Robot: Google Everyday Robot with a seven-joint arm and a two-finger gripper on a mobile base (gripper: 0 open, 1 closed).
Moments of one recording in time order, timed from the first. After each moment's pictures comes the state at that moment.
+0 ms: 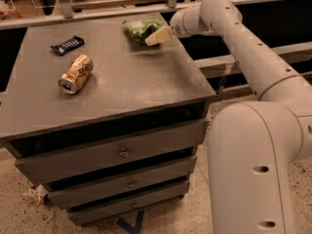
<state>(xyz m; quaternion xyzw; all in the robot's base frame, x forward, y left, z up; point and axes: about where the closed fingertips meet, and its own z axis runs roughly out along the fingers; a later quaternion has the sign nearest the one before) 0.892 -0.050 0.877 -0.40 0.74 0.12 0.52</state>
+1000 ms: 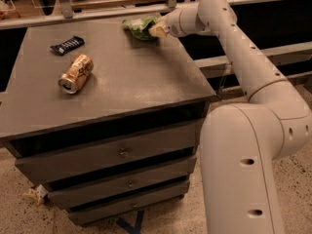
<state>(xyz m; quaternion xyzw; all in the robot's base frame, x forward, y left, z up) 0.897 -0.029 0.877 -0.43 0.71 0.15 0.53</state>
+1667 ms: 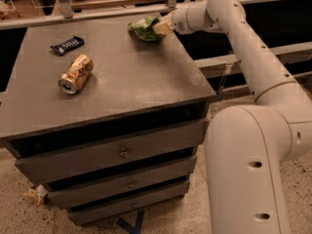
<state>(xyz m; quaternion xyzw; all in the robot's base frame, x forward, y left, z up) 0.885 -0.043 0.895 -0.44 0.70 0.16 0.54</state>
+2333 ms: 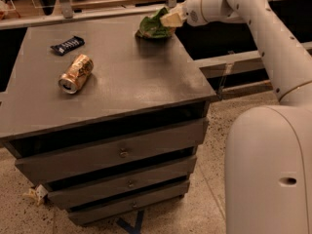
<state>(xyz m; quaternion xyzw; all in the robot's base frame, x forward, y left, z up) 0.843 -0.069 0.937 -0.43 0.71 0.18 0.52</state>
